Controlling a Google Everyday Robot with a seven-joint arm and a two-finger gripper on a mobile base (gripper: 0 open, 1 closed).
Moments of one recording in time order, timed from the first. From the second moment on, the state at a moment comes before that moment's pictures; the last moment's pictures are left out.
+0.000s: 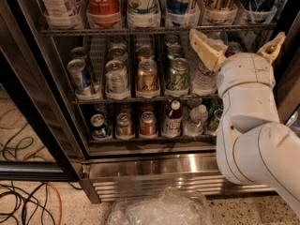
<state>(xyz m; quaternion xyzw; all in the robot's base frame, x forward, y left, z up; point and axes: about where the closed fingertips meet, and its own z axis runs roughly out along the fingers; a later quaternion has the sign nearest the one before) 0.541 -0.202 1.031 0.04 0.58 -0.04 0.81</state>
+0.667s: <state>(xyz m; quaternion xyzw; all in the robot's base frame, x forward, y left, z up) 0.563 -0.220 1.026 0.06 0.59 -0.06 0.80</state>
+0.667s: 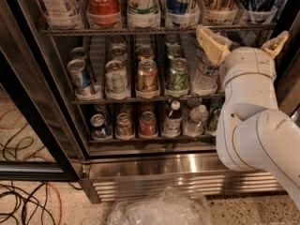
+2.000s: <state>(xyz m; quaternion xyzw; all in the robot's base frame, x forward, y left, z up) 0.566 -0.221 1.038 0.08 0.57 -0.09 0.81</state>
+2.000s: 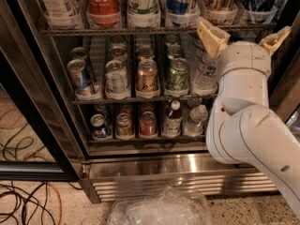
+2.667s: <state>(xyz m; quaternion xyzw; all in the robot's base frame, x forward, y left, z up) 0.575 -0.249 1.041 0.11 0.58 -0.12 0.80</state>
